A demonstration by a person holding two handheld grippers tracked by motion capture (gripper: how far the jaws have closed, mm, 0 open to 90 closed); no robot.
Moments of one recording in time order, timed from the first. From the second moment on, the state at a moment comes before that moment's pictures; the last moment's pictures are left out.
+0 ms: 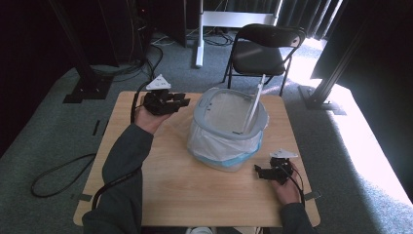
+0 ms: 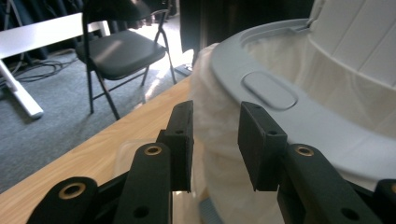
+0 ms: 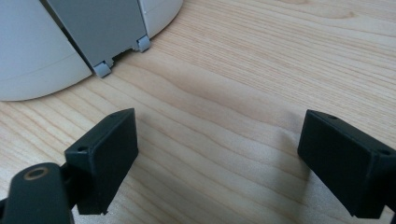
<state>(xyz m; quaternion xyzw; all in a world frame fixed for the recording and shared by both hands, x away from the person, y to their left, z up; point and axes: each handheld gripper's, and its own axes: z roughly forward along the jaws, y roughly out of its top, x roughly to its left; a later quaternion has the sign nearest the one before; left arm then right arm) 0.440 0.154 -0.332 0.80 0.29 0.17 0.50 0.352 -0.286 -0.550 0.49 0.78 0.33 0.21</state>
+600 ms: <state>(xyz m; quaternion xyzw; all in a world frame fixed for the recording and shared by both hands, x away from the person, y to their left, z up) 0.437 0.183 -0.351 0.79 0.32 0.19 0.48 0.352 -0.286 -0.550 0.49 0.78 0.33 0.21</state>
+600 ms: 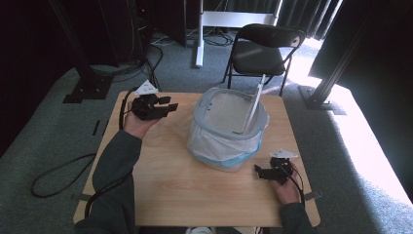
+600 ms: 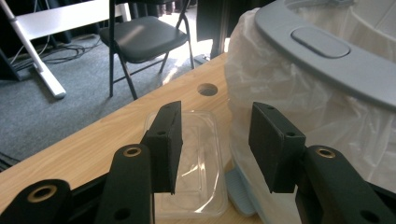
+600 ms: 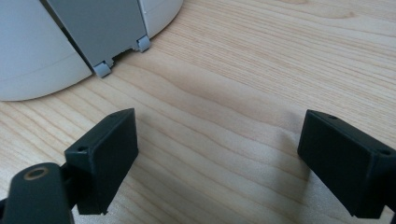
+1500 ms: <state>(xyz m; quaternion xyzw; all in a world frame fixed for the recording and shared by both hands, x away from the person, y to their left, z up) 0.444 0.185 -0.421 0.78 0.37 0.19 0.46 0.352 -0.286 -0.550 0.49 0.78 0.33 0.21</state>
